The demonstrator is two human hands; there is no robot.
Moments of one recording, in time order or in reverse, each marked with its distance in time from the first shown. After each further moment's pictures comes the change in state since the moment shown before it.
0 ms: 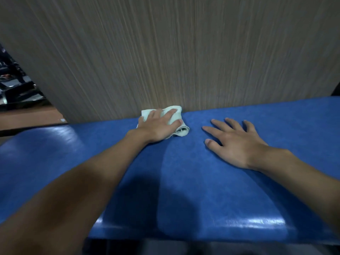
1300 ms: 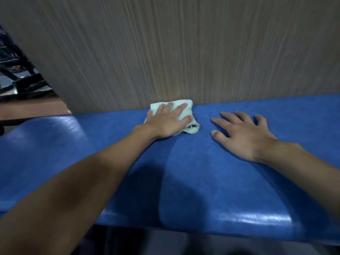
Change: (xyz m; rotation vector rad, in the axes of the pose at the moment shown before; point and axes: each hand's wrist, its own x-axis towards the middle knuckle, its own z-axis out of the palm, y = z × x) left_hand -0.010 0.026 0.005 0.007 0.002 0.023; right_hand 0.000 0.015 -0.002 -0.014 0.037 0.039
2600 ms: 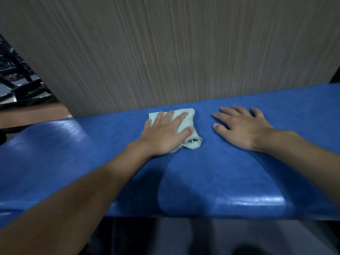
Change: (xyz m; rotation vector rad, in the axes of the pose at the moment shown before) left_hand -0.063 0.010 0.006 -0.006 -0.002 0.059; right_hand -0.006 0.010 -0.004 0.049 0.002 0.004
